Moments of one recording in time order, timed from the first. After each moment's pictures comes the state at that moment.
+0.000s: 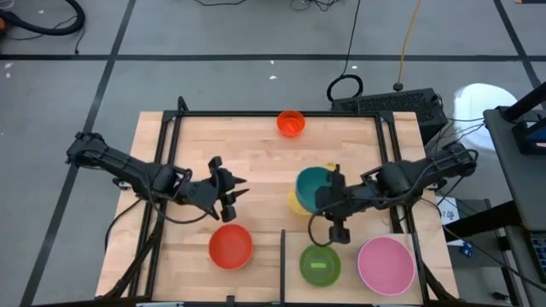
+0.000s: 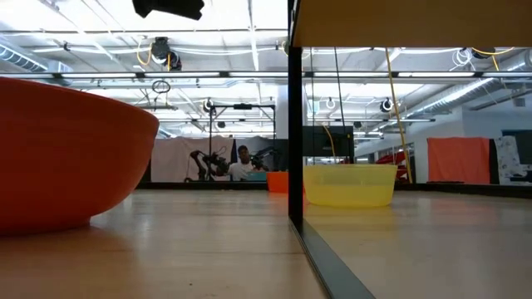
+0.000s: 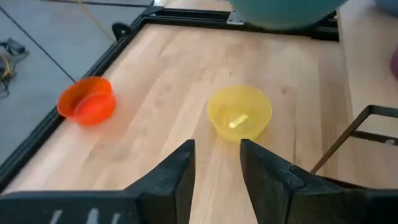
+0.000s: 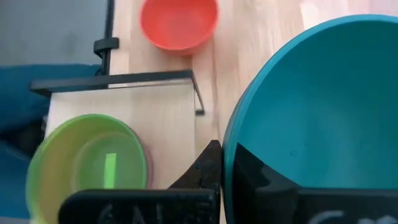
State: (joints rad) left arm -0.37 1.24 1.07 -0.50 -0.58 -0.34; right arm 0.39 1.48 1.66 -1.14 0.11 0.46
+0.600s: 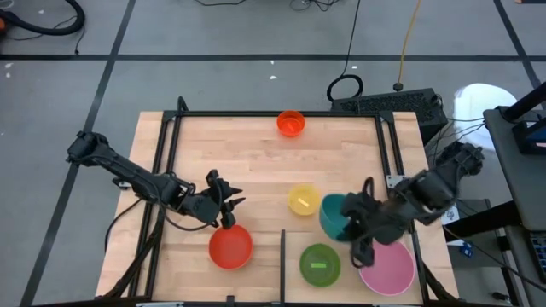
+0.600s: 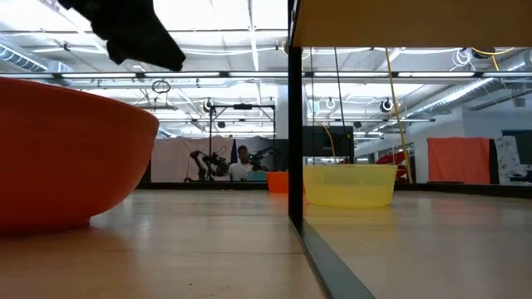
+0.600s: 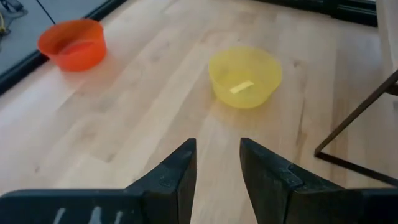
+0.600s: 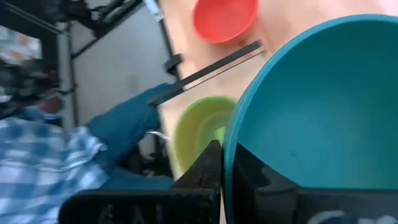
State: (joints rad) left arm -0.43 1.24 0.80 -0.31 -0.63 -0.56; right arm 0.63 1.48 1.87 -1.26 0.13 1.05
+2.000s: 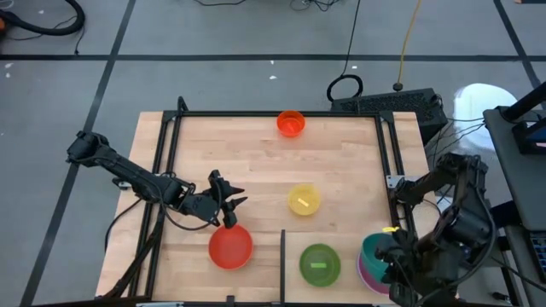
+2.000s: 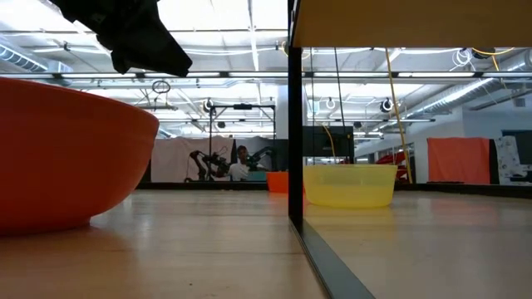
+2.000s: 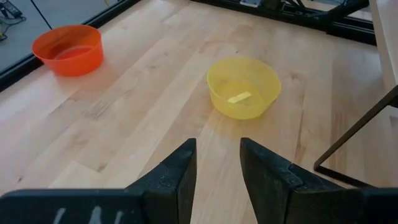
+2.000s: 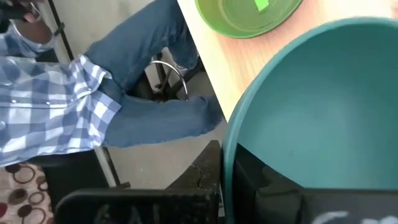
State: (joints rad) left arm -0.42 1.24 0.73 -0.16 -0.64 -0.53; right arm 0.97 1.57 1.99 -1.46 0.05 1.46
